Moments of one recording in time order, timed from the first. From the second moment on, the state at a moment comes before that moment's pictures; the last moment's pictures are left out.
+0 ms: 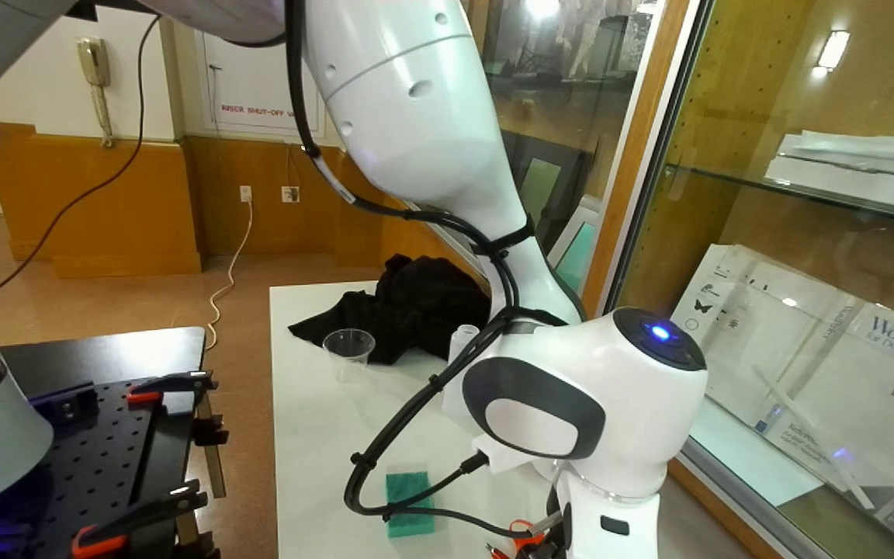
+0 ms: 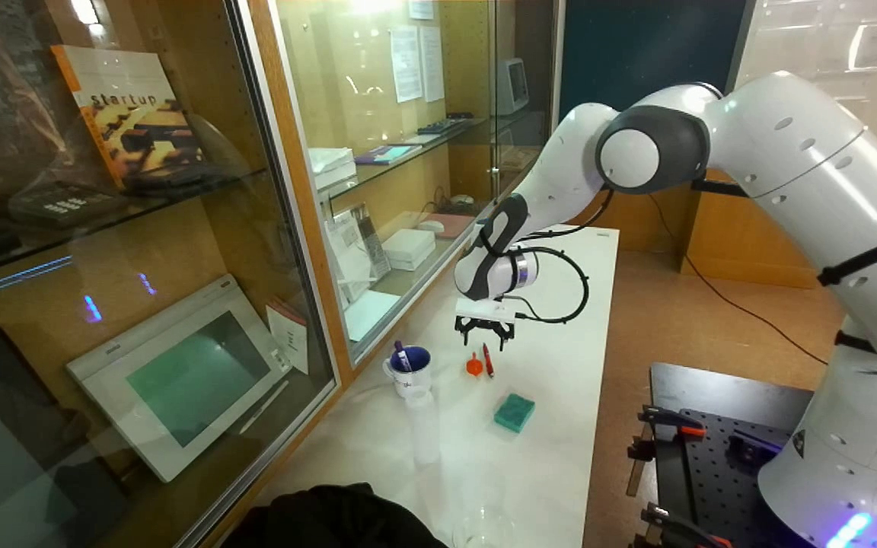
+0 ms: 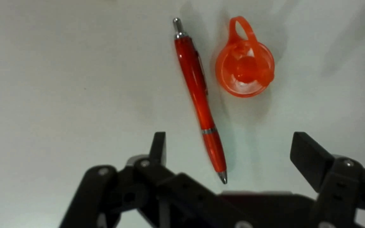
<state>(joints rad) -0.32 0.84 -0.16 -1.79 0.37 2.64 0.69</state>
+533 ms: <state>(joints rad) -0.32 0.89 -0.16 -1.76 0.39 2.64 0.69</state>
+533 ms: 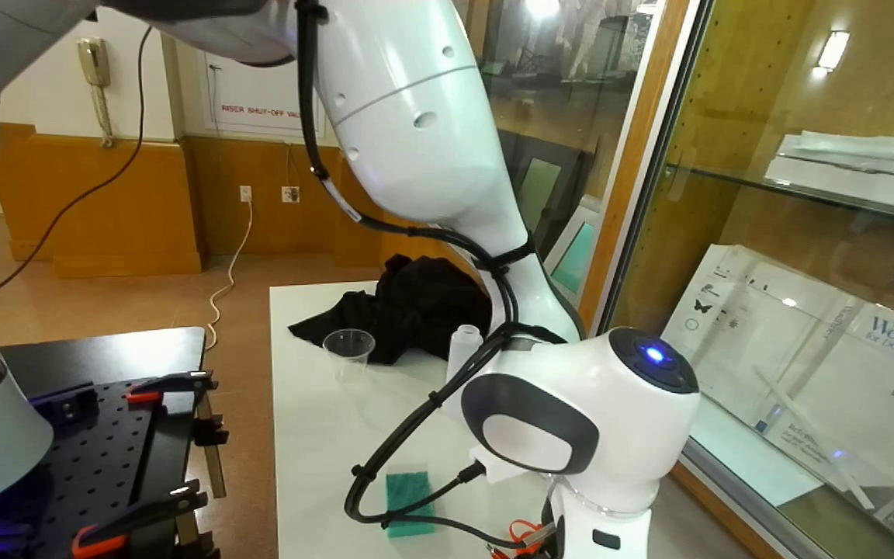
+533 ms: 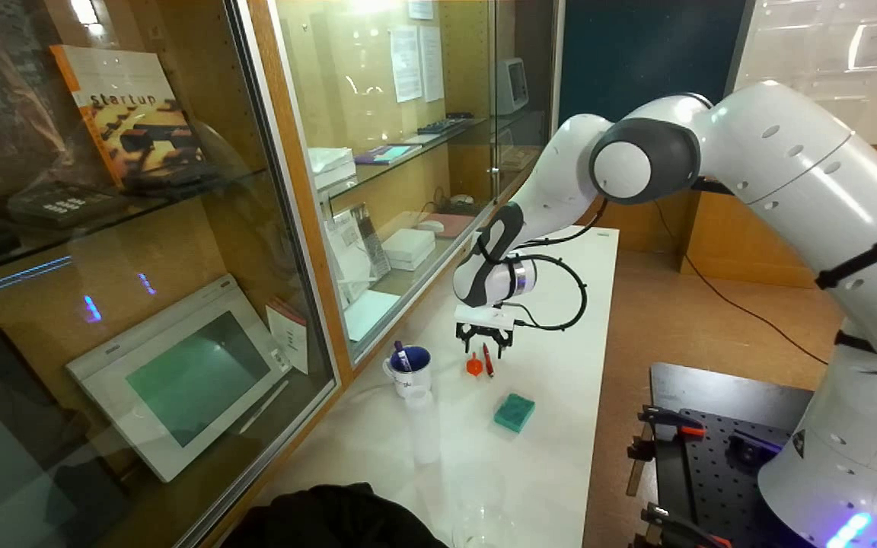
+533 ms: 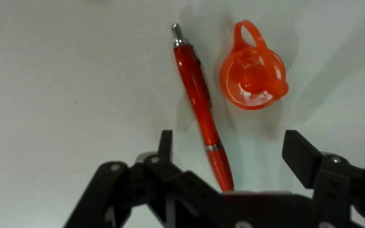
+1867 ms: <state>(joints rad) -0.26 0.84 -0.27 -1.77 0.39 2.64 0.80</state>
